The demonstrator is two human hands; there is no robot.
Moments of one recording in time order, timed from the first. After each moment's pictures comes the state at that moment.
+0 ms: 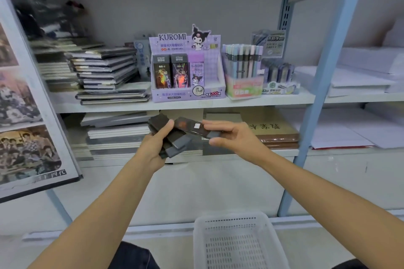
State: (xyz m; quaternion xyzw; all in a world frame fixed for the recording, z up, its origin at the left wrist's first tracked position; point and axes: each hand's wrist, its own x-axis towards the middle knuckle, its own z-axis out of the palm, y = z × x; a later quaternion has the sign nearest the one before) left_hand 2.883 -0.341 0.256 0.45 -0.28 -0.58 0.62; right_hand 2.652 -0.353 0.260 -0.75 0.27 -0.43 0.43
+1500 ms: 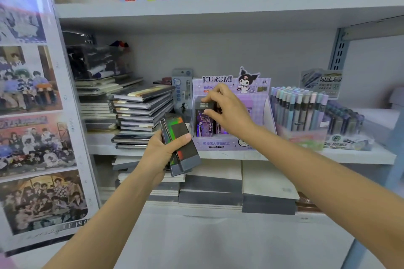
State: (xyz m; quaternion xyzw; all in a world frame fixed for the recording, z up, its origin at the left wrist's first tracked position) left_hand 2.968 -0.395 0.334 0.44 -0.43 -0.44 0.65; right_hand 2.791 -0.489 0.394 -0.85 0.31 -0.43 -0.03
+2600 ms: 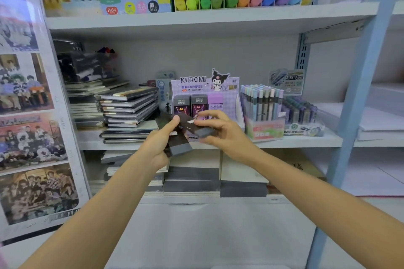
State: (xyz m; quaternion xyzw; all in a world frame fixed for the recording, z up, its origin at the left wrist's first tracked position) left_hand 2.906 -0.365 0.363 0.45 -0.34 -0.54 0.63; right_hand 2.720 -0.401 0.354 -0.82 0.22 -0.44 0.29
